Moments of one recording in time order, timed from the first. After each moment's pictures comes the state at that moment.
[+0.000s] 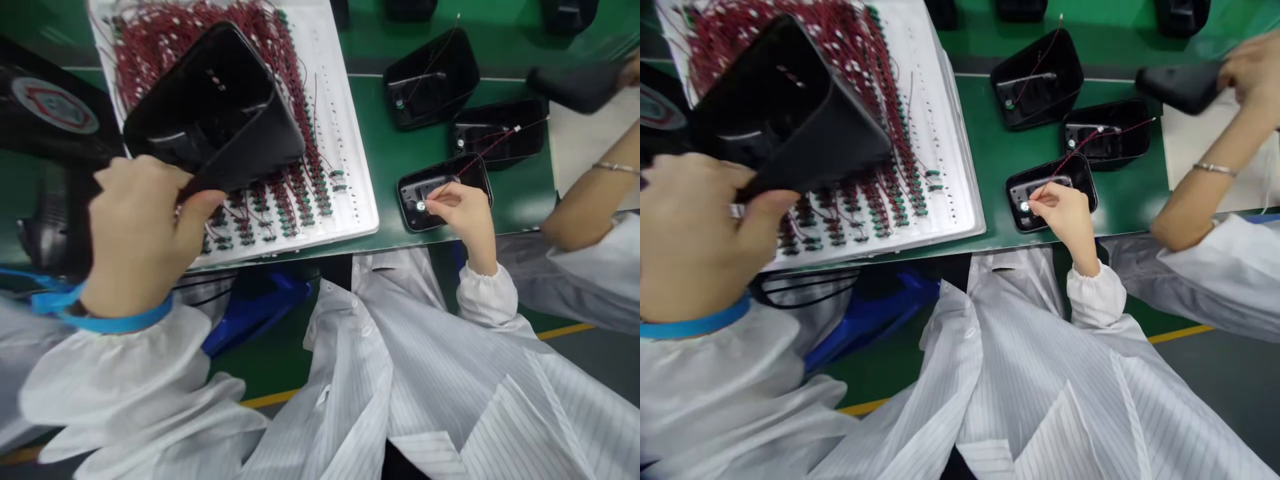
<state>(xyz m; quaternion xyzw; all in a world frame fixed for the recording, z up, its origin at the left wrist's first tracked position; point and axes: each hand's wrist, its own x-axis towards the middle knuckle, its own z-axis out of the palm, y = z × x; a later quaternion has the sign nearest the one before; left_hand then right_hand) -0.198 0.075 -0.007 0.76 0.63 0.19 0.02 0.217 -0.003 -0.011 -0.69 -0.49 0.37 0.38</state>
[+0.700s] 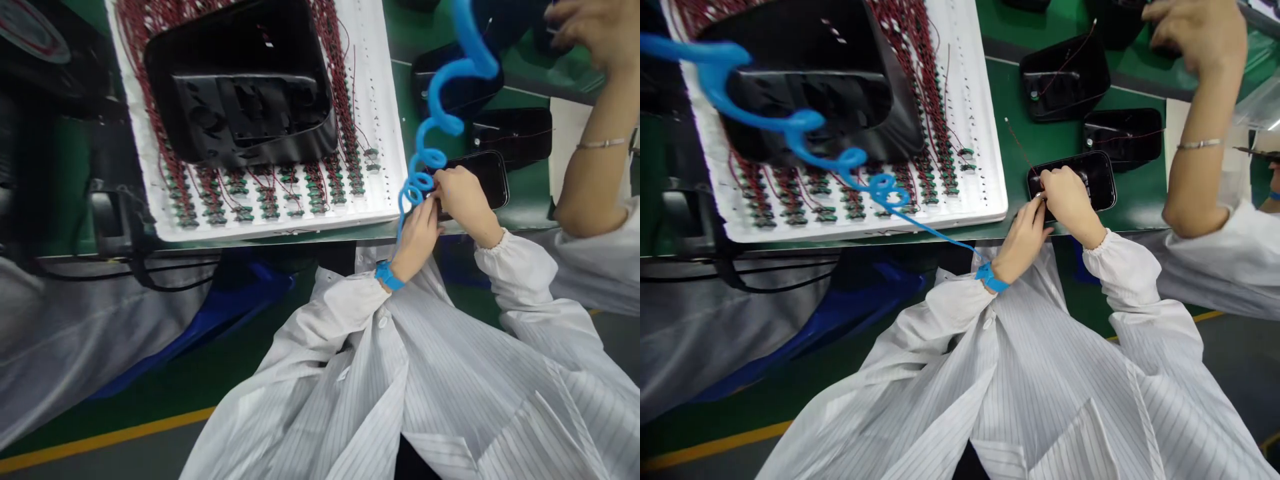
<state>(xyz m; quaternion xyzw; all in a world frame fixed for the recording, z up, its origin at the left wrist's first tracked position) 0.070 -0.031 -0.086 0.85 0.42 0.22 0.23 0.189 0.029 -0.003 -0.66 -0.74 0.04 -0.09</state>
